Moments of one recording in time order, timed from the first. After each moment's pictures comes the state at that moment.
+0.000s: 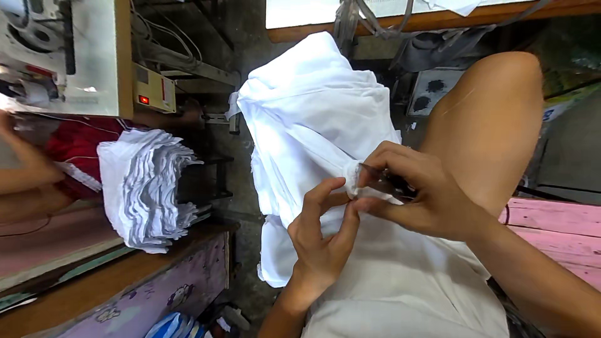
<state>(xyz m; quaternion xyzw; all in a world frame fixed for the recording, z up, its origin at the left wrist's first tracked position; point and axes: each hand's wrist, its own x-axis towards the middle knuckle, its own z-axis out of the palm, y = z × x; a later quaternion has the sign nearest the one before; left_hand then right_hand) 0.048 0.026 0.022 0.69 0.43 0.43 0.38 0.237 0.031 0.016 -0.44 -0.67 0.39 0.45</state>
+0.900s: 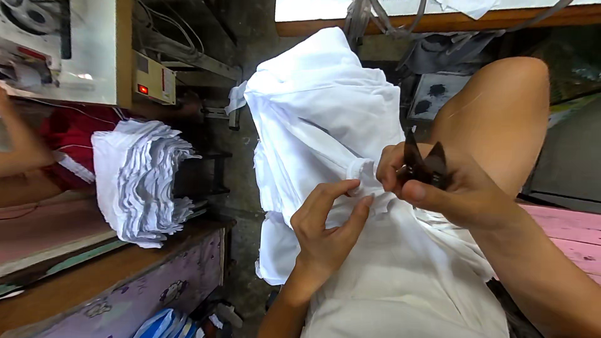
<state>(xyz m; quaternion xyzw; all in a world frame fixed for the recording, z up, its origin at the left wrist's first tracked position) 0.043 0.033 0.011 0.70 0.42 0.45 0.37 0.247 0.039 0.023 -0.30 -0.55 0.61 0.48</state>
